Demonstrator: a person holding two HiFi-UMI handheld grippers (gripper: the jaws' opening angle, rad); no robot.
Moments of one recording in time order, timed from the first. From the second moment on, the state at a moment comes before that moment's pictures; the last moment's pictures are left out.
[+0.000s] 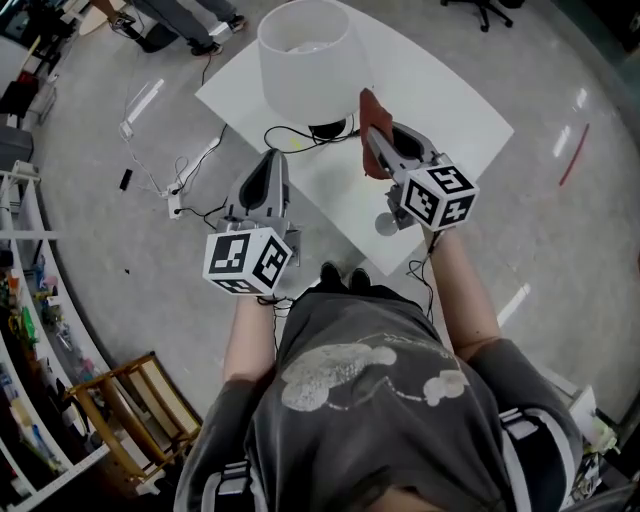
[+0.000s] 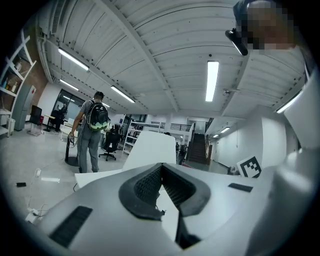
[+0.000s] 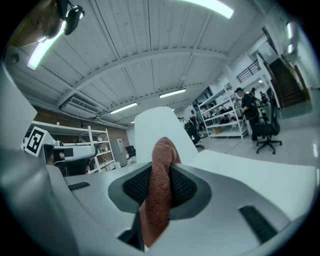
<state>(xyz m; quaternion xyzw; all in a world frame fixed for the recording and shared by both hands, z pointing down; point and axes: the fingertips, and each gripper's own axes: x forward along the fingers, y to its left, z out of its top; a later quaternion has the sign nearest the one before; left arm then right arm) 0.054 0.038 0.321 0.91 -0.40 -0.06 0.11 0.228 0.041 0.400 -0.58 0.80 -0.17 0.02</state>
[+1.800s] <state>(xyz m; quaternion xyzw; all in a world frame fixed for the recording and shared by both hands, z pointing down) 0.003 -0.066 0.355 0.98 -0.16 -0.02 0.14 0.116 -0.009 0.435 -0.72 0.67 -0.16 0.01</state>
